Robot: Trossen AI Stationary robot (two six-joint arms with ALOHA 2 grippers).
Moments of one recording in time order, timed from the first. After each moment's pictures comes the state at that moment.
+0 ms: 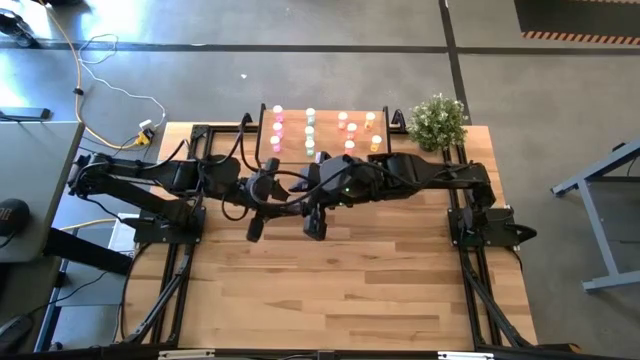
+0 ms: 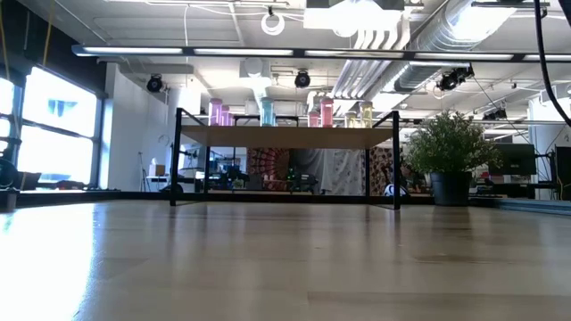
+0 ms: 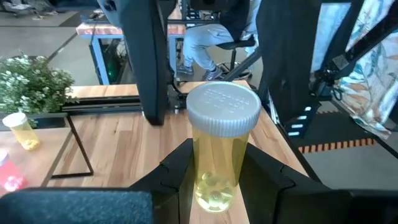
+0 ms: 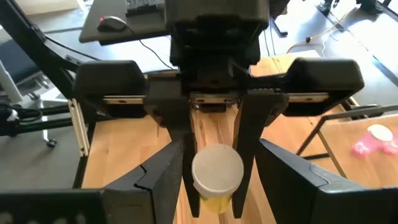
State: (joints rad) left arm 0.02 1.13 1.07 -0.22 0.05 -0.02; right arm 0.17 1.96 2.36 -0.91 0.19 0.20
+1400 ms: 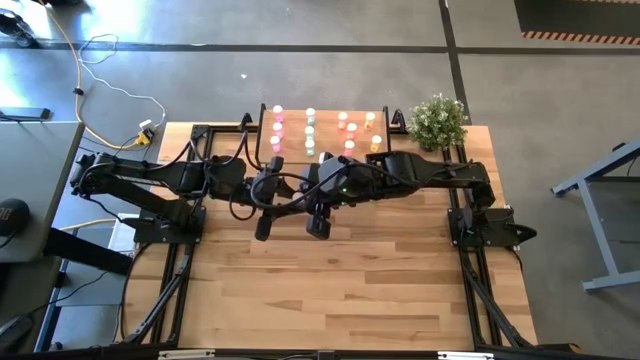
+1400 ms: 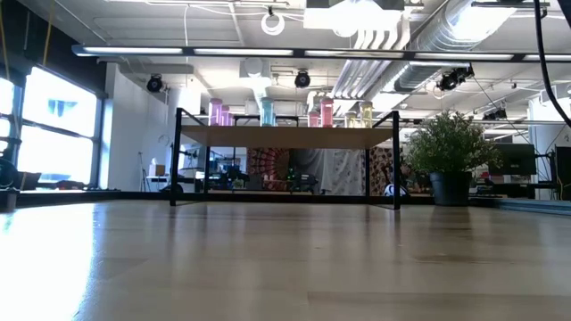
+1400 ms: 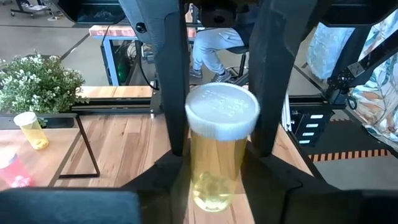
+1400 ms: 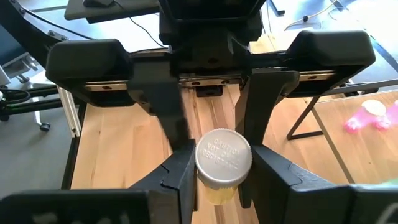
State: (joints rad) left arm 0.02 1.17 1.07 -0.17 0.01 -0.03; right arm 0.15 1.96 2.36 -1.01 0.19 0.22
